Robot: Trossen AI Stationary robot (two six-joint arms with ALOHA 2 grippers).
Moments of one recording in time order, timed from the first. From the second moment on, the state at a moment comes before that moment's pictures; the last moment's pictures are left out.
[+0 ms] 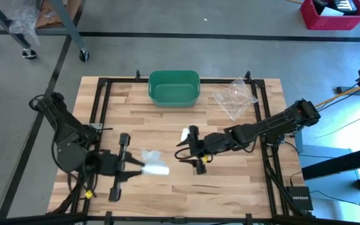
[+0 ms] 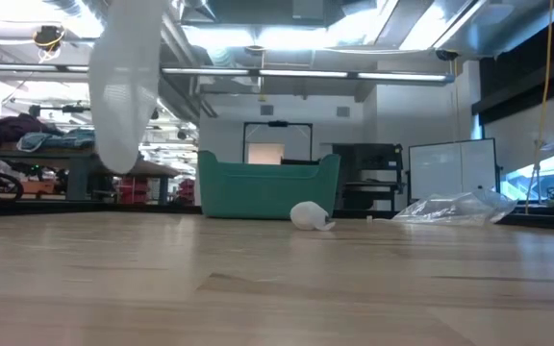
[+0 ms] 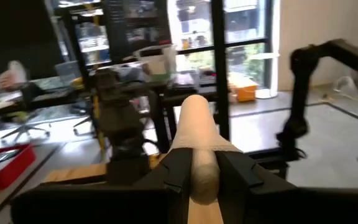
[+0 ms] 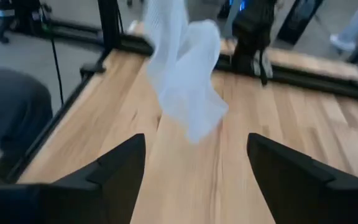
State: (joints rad) left arm -0.81 1.34 1.48 -0.12 -0.78 0.12; right arm 0.33 1.55 1.20 -0.10 0.18 -0.03
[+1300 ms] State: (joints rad) left arm -0.82 1.35 1.48 -0.12 -0.77 0.13; right arm 0.29 1.75 1.20 0.36 0.08 -0.09
